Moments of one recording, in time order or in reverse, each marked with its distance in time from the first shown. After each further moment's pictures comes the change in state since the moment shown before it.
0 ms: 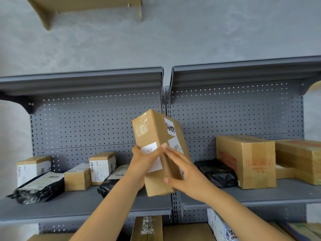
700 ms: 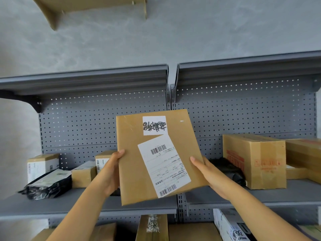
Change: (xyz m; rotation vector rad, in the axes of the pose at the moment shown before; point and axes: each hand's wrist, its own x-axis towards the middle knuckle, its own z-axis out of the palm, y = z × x) left_hand 0.003 -0.010 -0.101 -0.197 -0.144 -0.137; right_hand 0.007 0.048 -0.023 0.510 0.064 0.556
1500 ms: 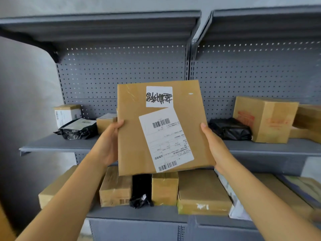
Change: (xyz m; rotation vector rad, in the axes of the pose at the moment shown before) left_hand -0.110 0.001 -0.055 -0.082 0.005 -0.048; right_hand -0.082 0.009 0.090 0.149 0.210 0.120
